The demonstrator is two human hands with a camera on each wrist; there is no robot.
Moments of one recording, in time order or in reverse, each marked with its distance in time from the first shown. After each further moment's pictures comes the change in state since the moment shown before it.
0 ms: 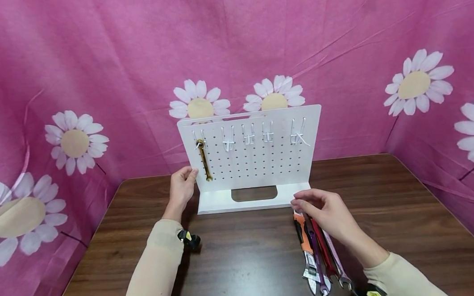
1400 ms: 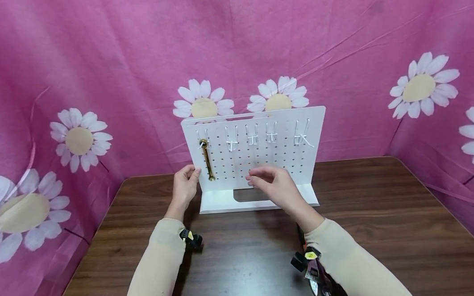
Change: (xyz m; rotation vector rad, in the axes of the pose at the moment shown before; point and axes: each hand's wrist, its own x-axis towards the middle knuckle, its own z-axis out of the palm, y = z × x) left_hand 0.001 0.001 -0.001 -0.005 -0.011 0.011; right_hand 0.082 -0.053 0.080 0.147 -0.053 -0.007
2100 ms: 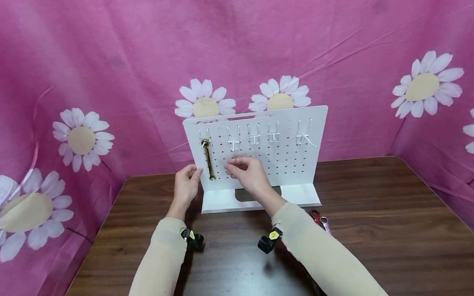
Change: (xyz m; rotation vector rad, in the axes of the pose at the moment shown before) left_hand 0.001 0.001 0.000 0.012 -0.002 -0.006; right_hand 0.056 -0.006 0.061 0.149 0.064 0.090
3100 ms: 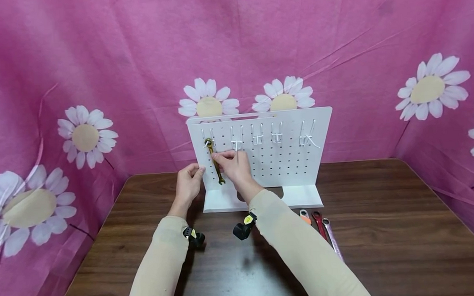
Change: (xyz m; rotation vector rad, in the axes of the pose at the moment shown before) left_hand 0.000 0.005 -0.003 0.006 -0.018 0.006; right_hand 0.026 -0.018 0.046 0.054 0.129 0.040
